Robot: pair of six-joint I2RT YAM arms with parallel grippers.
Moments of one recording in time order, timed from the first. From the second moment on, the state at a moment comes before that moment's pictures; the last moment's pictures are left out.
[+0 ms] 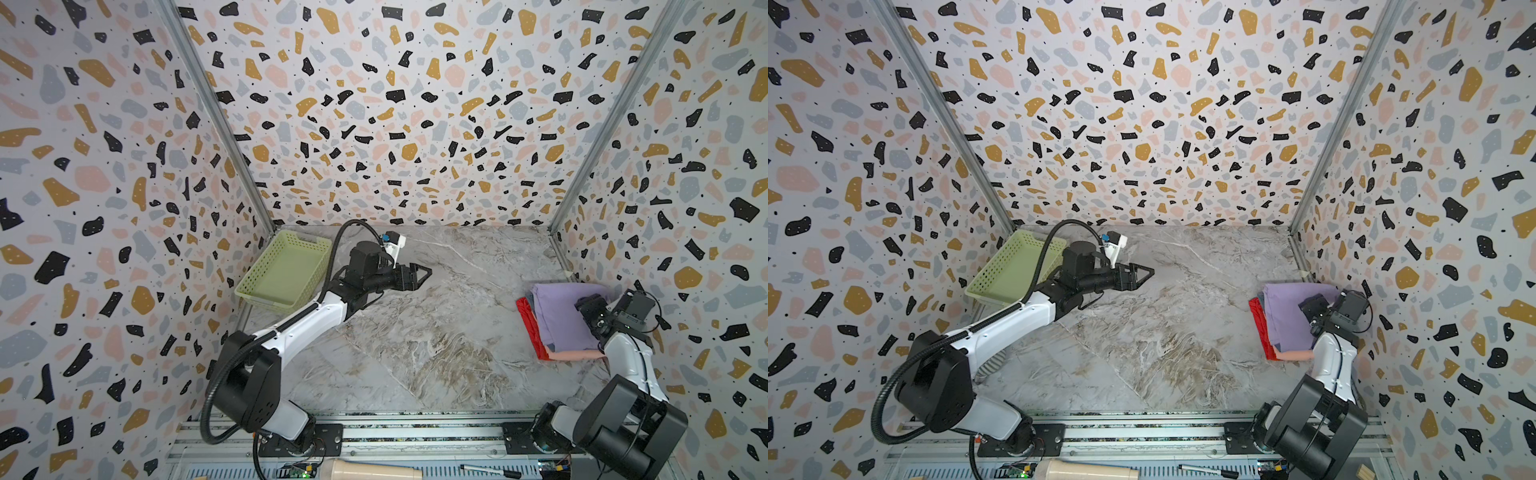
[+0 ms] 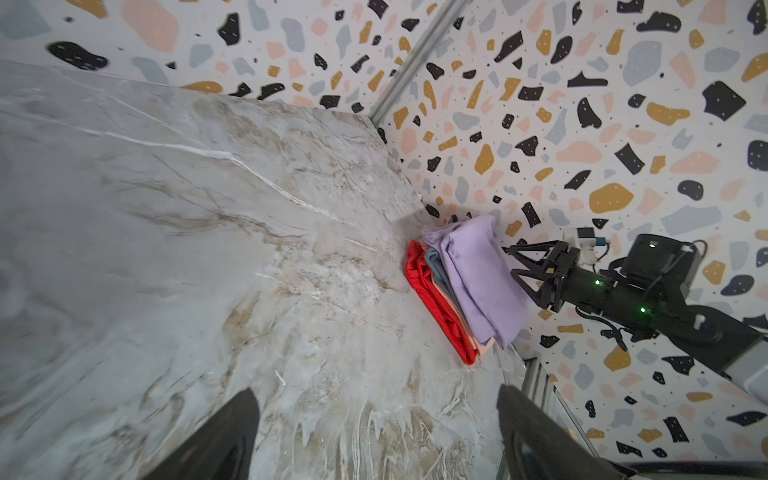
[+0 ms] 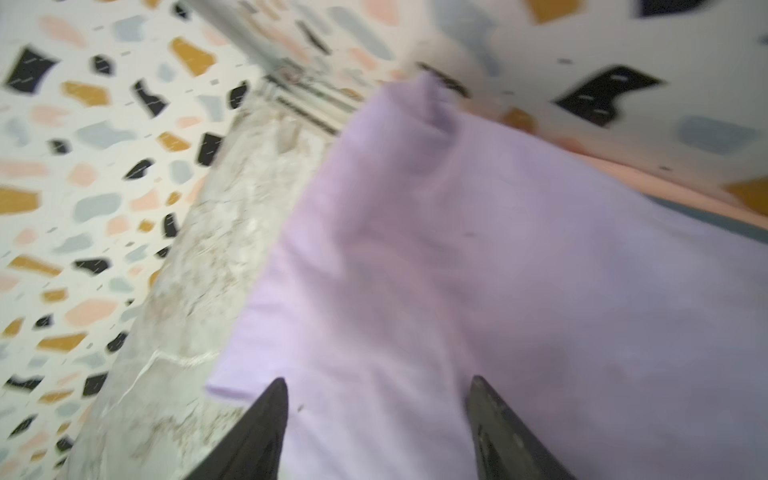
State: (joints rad) left arm -0.51 1.45 1.06 0.02 0.46 -0.47; right arm -0.55 1.15 0.73 -0.23 -0.27 0.50
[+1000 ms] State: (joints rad) left arm -0.13 1.12 0.21 0.69 -0.61 -0.05; right arm 0.19 1.18 0.30 0.58 0.36 0.05
